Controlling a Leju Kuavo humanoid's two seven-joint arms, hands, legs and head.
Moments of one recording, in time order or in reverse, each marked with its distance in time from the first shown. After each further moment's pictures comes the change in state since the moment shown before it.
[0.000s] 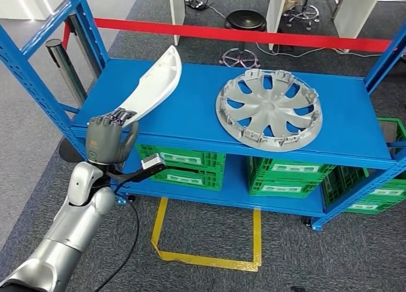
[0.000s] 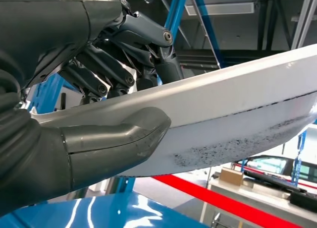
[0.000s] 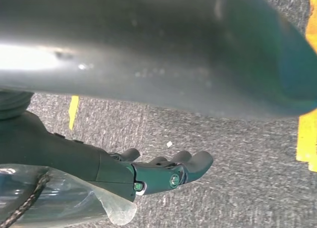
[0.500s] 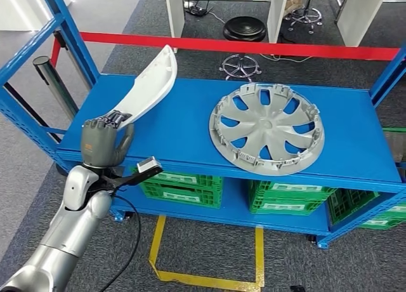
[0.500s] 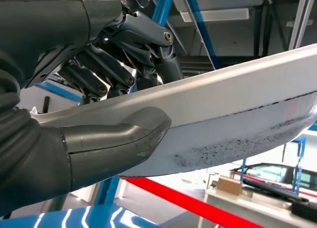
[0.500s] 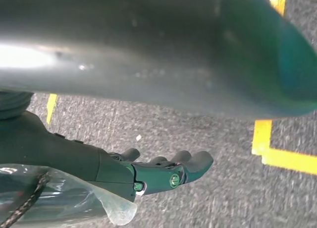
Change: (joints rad) left arm 0.035 0.025 0.018 -0.061 -0.006 0.001 0.000; right arm 0.001 0.020 0.008 0.000 0.008 -0.008 -0.015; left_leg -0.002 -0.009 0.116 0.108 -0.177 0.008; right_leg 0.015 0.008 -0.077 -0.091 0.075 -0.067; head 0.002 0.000
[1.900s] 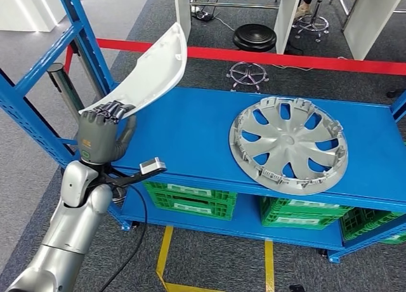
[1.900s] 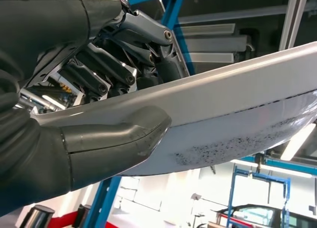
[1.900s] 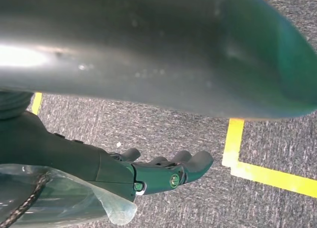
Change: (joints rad) left arm 0.010 -0.082 0.081 -0.106 -0.120 0.010 -0.104; right arm 0.002 -0.002 0.017 -0.004 0.007 -0.010 -0.025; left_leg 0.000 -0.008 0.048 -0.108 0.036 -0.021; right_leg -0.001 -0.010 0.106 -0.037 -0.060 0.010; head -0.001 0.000
